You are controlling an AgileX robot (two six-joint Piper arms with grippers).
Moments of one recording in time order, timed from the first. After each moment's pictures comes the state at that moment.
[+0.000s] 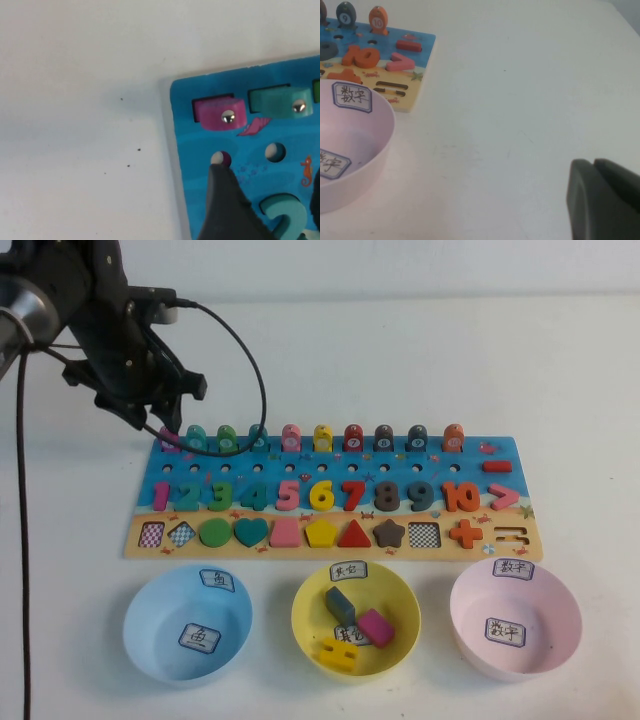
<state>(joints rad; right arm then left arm) -0.03 -0.01 0.03 0.12 0.37 -0.21 -0.21 2.21 -2.07 0.00 1.23 -0.01</state>
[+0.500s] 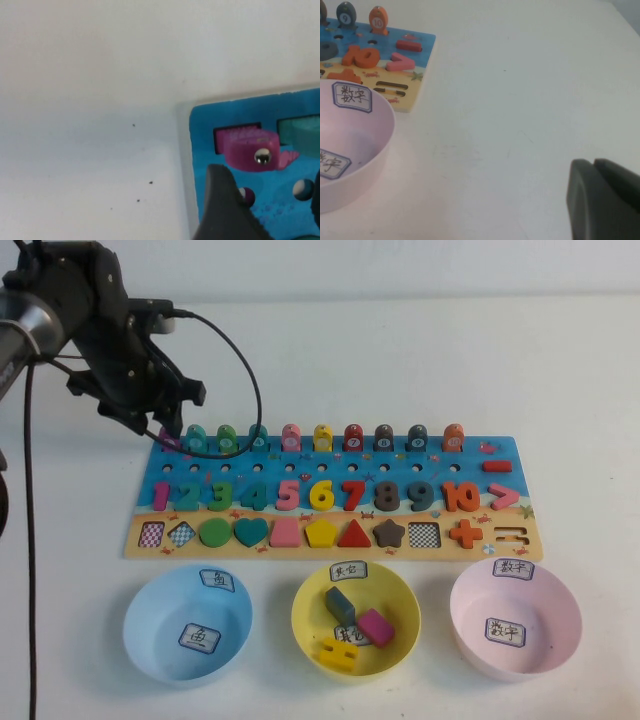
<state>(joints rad) -0.03 -0.01 0.03 0.12 0.37 -0.21 -0.19 2.27 -2.09 -0.01 1.18 -0.01</state>
